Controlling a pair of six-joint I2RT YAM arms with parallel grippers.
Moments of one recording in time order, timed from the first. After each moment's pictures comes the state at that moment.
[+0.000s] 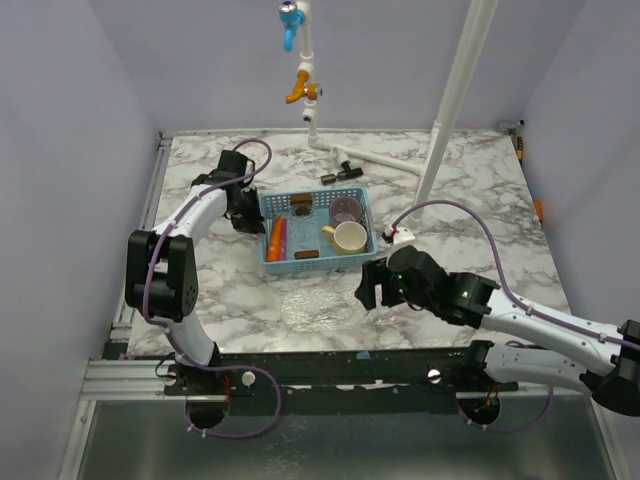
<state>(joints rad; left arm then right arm) -0.16 1.71 1.27 -0.71 0.21 -0.36 1.03 0.98 0.76 -0.49 0.24 0.60</state>
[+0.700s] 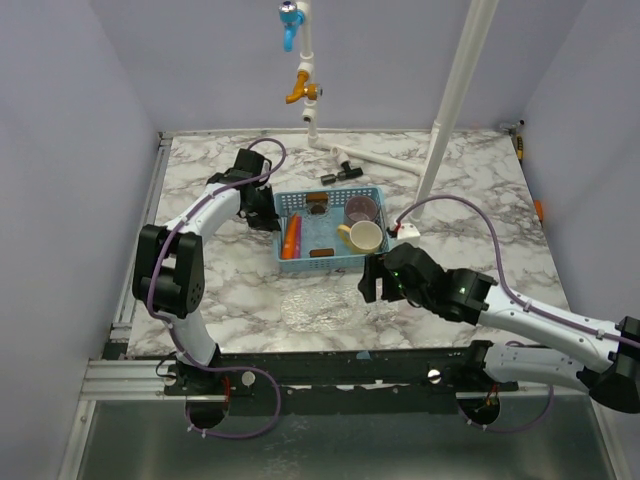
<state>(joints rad) -0.26 1.77 1.32 -0.66 0.23 -0.45 1.03 1.01 0.80 -0.54 0.35 0.68</state>
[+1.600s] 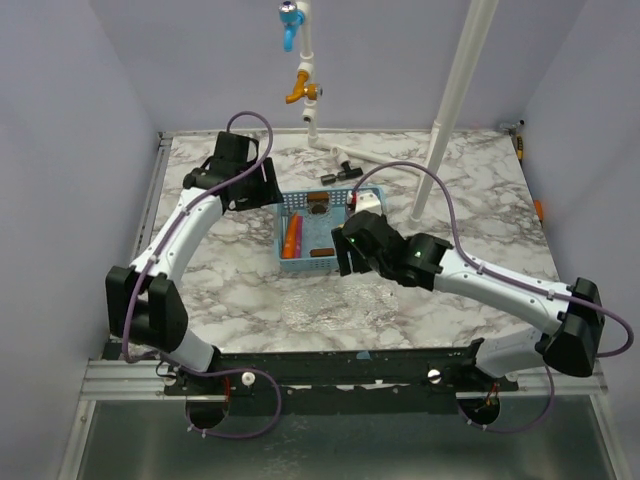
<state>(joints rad) -0.26 1.58 1.39 -0.68 0.16 -0.42 1.02 1.35 1.16 -0.60 0.44 0.51</state>
